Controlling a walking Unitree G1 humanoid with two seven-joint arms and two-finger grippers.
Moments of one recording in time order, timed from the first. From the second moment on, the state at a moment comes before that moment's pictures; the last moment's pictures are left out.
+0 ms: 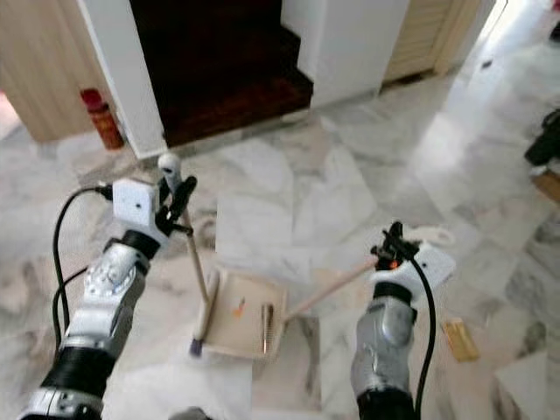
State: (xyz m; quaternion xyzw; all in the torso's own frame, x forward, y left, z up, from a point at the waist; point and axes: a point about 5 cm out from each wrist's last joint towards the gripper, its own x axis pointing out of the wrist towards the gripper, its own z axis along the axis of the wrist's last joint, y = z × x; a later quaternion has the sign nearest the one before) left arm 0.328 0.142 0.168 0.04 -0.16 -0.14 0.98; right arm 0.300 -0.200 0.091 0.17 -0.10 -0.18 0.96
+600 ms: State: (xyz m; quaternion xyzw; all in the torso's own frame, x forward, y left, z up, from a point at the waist) left arm 0.328 0.148 0.172 0.04 -0.17 -0.13 0.98; right arm 0.304 -0.194 0.093 0.17 -0.10 -0.17 0.97
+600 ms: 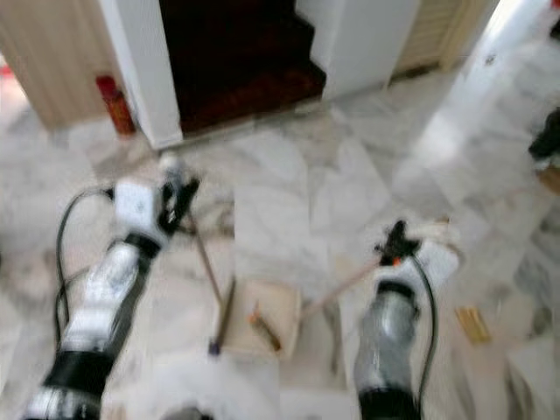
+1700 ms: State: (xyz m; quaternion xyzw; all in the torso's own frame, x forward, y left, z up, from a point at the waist) left arm 0.328 0.142 0.174 0.04 -0.17 -0.14 0.97; right arm 0.302 -0.199 0.090 0.18 -0.09 -0.18 0.96
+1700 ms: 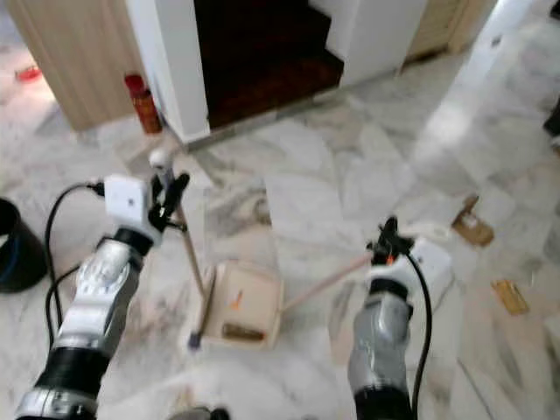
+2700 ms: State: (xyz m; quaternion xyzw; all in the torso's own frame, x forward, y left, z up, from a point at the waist) left arm 0.328 0.150 0.172 0.04 -0.16 -0.13 0.98; right arm 0.304 -0.191 0.092 0.17 -0.10 -0.17 0.97
